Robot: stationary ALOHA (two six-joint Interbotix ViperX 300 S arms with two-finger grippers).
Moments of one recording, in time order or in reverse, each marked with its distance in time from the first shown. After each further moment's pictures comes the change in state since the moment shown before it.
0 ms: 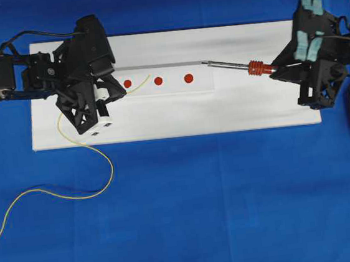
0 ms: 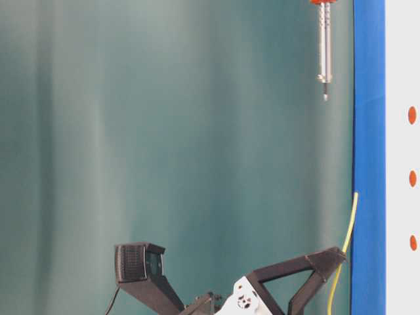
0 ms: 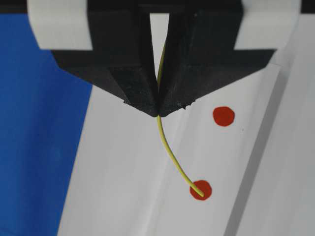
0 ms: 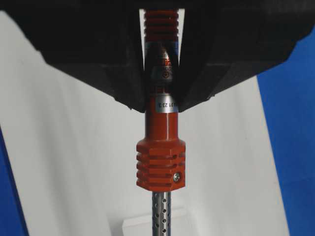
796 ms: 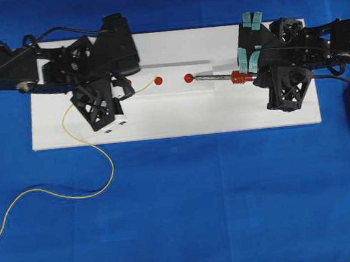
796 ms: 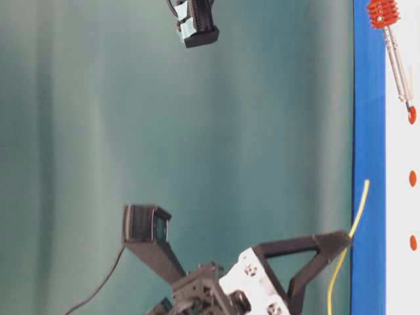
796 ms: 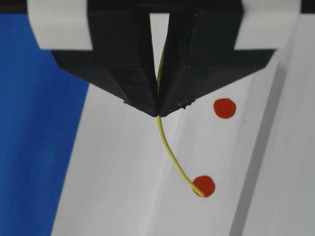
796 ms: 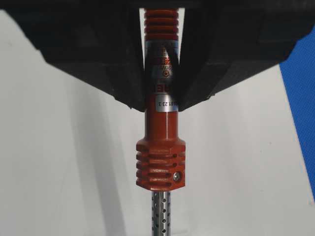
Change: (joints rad) left arm 0.000 0.077 -0.118 0.002 0.146 0.021; right arm 0.000 0.331 -0.176 0.002 0.121 -0.069
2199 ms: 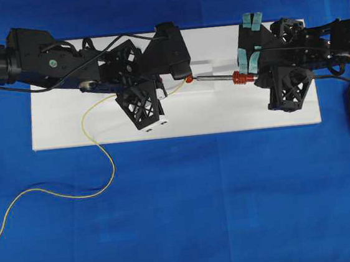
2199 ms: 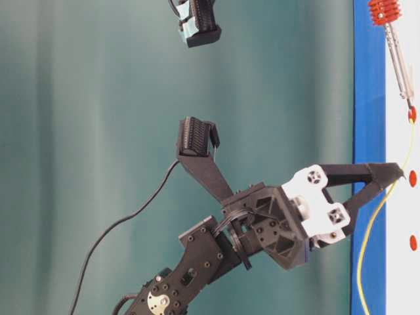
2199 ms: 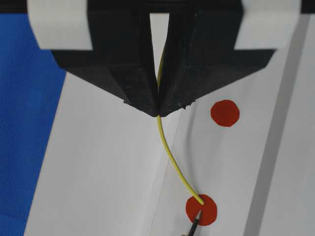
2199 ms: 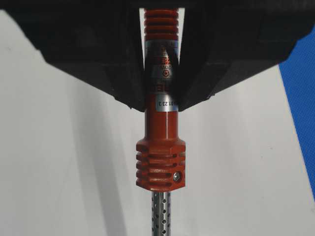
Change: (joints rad) left arm -0.005 0.290 -0.238 -0.002 0.038 0.018; right arm -0.002 0.000 -0.002 0.000 0.015 0.000
